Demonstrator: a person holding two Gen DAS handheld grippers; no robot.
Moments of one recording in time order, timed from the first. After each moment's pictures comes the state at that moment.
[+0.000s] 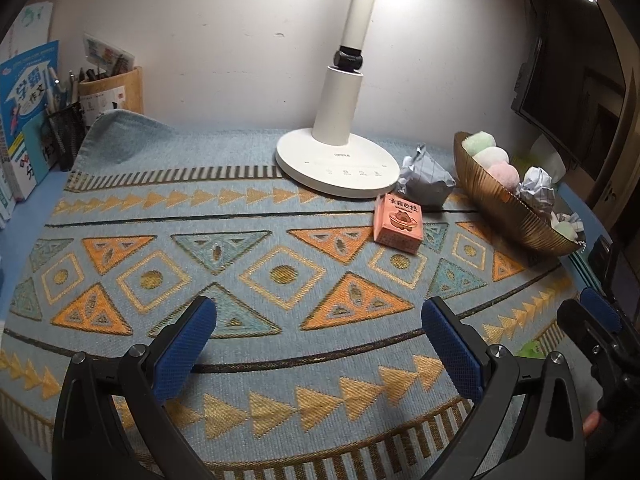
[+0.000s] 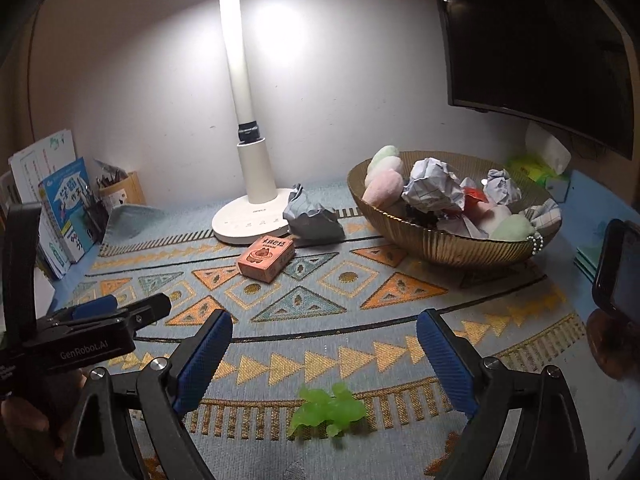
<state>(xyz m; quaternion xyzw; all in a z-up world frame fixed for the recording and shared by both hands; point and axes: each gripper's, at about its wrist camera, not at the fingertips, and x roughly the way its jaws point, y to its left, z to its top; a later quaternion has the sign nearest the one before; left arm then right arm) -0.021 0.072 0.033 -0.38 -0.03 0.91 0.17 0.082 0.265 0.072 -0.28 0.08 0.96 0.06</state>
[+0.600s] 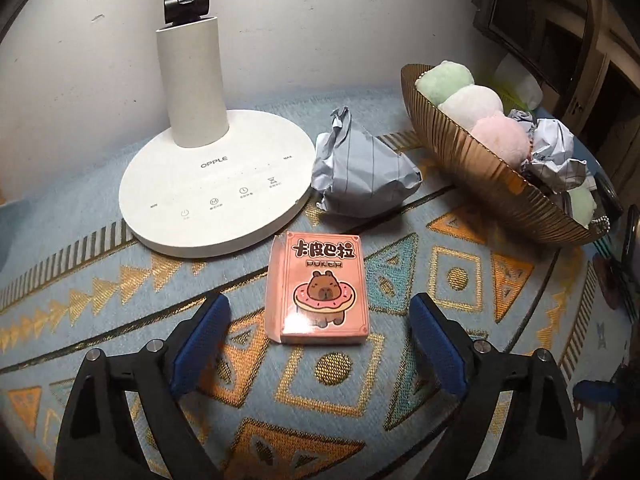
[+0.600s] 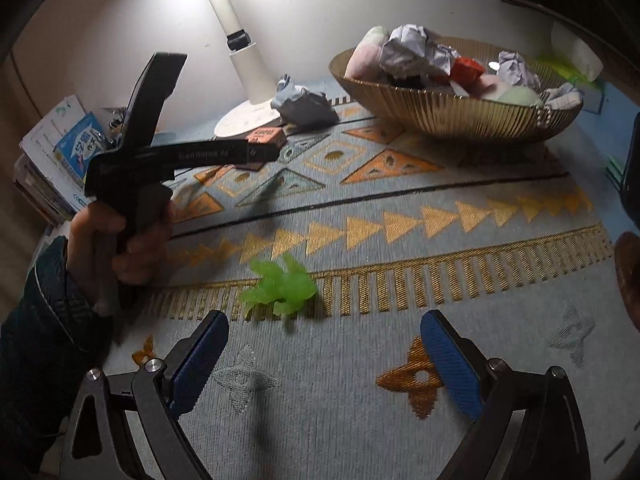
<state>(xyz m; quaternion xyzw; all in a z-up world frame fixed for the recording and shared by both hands) -0.123 0.178 0.011 -0.44 0.08 0.85 0.27 0.095 0.307 0.031 -0.45 0.12 0.89 -0.04</state>
